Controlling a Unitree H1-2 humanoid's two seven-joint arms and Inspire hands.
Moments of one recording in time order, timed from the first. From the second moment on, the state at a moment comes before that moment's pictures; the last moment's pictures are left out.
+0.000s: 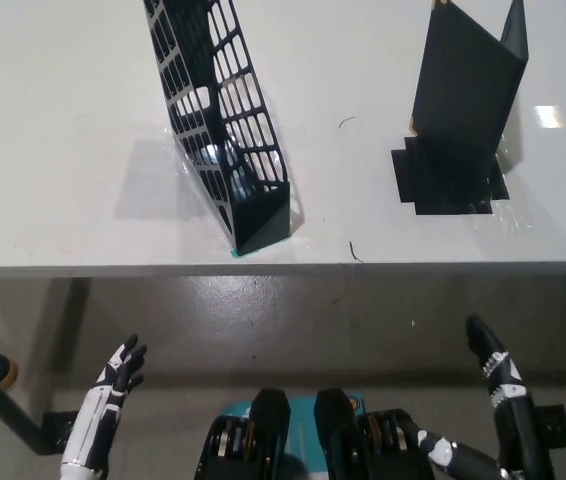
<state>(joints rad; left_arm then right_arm) 0.04 0.14 0.01 0.13 0.05 -0.24 -0.02 0.17 -0.07 0.17 -0.17 -0.14 -0.39 -0.12</state>
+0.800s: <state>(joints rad) 0.05 0.14 0.01 0.14 0.08 -0.26 -0.02 -0.28 -0.06 -0.10 -0.23 -0.15 -0.22 -0.14</state>
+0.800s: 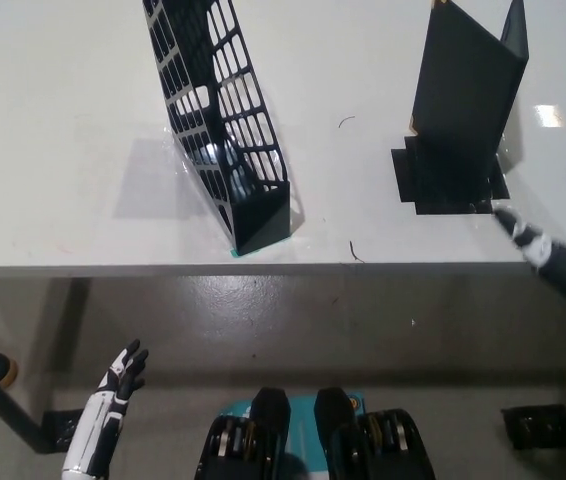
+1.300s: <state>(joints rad) 0.08 0.14 0.01 0.14 0.08 -0.27 -0.02 -0.53 -0.09 -0.15 0.10 -0.16 -0.14 -0.17</state>
